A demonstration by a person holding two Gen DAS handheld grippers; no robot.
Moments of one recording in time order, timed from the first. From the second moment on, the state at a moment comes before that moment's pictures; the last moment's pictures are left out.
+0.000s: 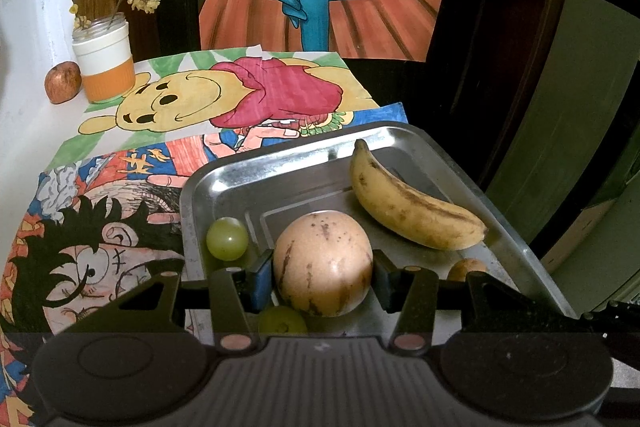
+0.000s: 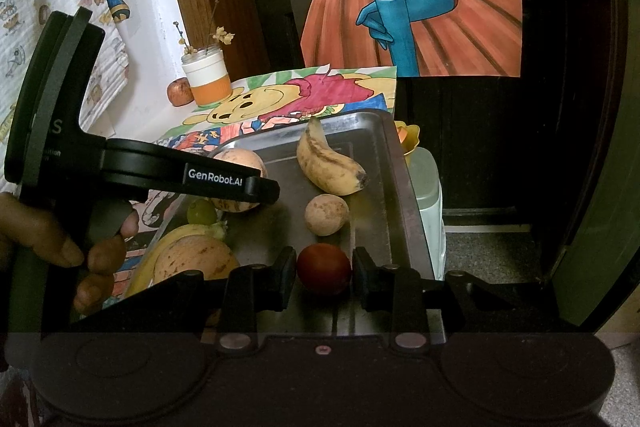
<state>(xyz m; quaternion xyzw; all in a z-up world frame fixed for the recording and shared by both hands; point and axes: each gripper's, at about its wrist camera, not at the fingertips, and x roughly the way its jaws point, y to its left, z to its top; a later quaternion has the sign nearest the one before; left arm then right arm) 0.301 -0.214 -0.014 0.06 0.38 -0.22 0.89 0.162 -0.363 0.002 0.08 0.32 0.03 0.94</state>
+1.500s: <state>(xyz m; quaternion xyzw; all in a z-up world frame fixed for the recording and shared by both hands) 0.270 -0.168 0.026 0.00 0.32 -0.17 0.93 0.145 -0.346 0.024 0.07 0.29 0.03 0.95</state>
